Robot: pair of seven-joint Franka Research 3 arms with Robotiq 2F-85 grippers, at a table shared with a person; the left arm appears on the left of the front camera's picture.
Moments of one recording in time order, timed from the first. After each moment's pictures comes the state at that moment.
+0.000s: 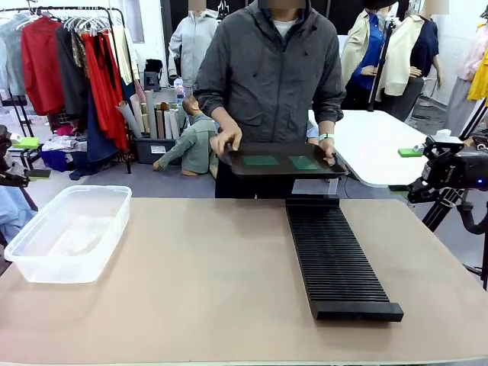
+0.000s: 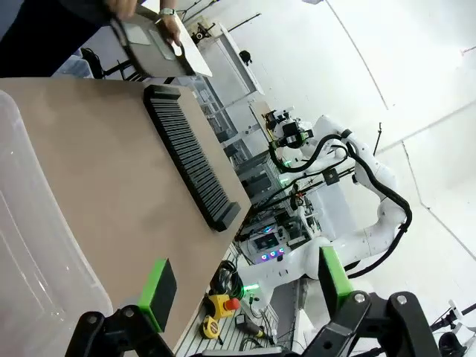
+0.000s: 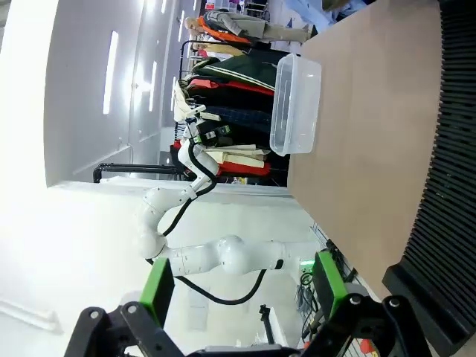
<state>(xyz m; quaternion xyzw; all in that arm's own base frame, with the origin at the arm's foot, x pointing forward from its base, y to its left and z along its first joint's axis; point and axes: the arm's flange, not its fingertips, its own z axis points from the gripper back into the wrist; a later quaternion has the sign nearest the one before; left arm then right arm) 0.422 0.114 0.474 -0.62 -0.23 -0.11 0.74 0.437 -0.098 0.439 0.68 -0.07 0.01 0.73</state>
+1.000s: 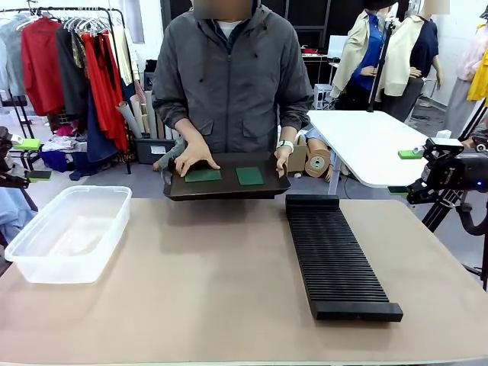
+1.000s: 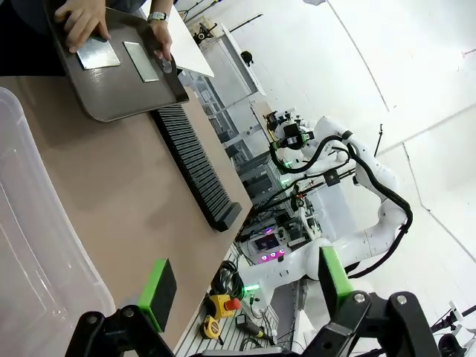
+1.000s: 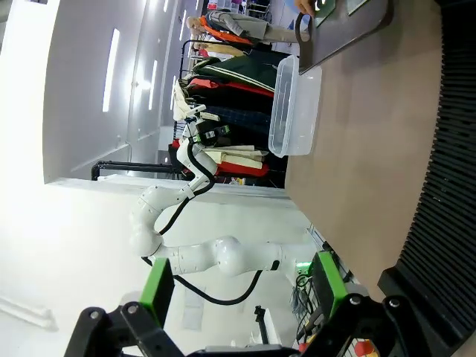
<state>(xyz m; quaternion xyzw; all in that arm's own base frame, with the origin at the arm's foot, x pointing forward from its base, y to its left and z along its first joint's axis) 0.423 0.116 0.472 -0.62 -0.23 -0.10 0.75 0.437 -0.098 0.435 0.68 -0.08 0.02 0.73</state>
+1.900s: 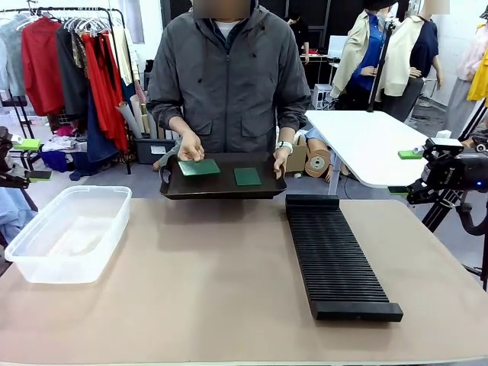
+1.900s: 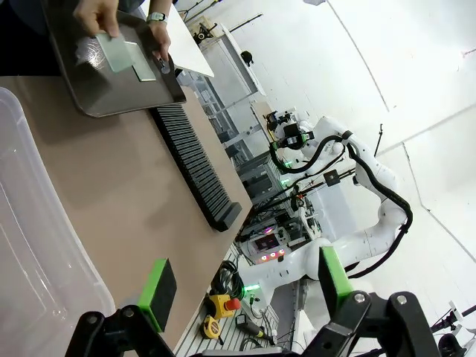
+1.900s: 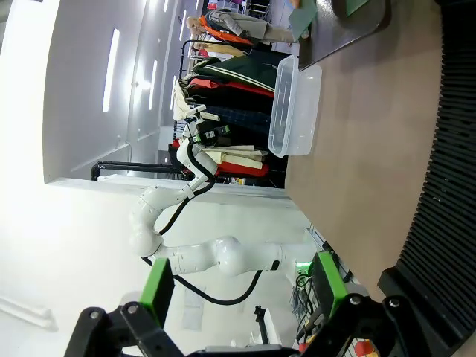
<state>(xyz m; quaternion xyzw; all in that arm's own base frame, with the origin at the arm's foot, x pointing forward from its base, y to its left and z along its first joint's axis) 0.423 0.116 0.472 -0.62 -0.23 -0.10 0.75 0.437 -0.098 0.435 0.68 -0.08 0.02 0.73</state>
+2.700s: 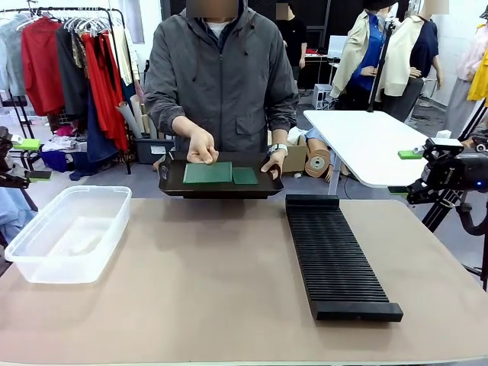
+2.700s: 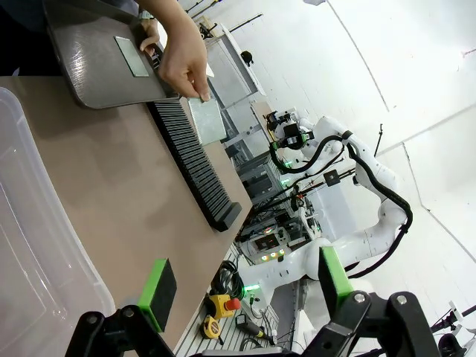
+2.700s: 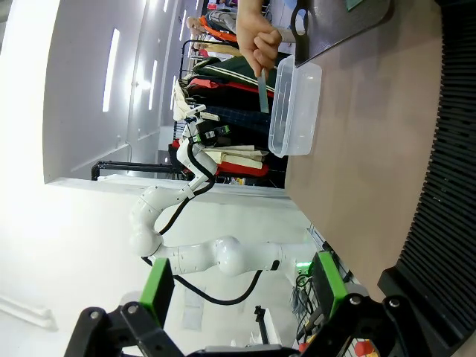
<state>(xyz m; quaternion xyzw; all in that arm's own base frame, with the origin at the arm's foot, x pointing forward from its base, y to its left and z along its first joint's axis) 0.423 0.116 0.472 -0.62 -0.23 -0.10 0.75 0.437 -0.098 0.435 0.68 -0.08 0.02 0.73</state>
